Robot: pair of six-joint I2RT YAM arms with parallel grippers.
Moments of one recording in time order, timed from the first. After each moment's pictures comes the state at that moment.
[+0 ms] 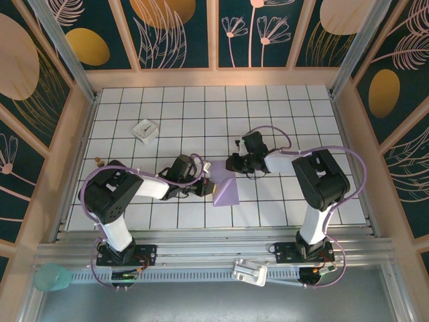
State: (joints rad) left arm -0.66 1.77 0.63 0.35 0.52 -0.44; right arm 0.51 1.82 0.90 -0.03 -0.41 0.56
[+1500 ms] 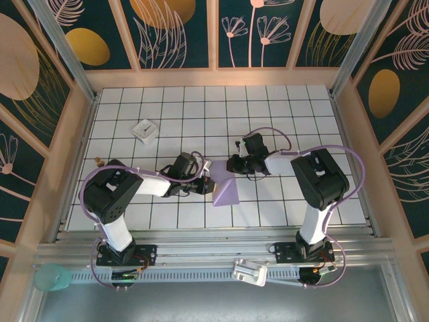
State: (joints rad) left arm -0.66 1.77 0.67 0.28 0.51 -0.48; right arm 0.51 1.83 0.88 0.02 -0.42 0.55
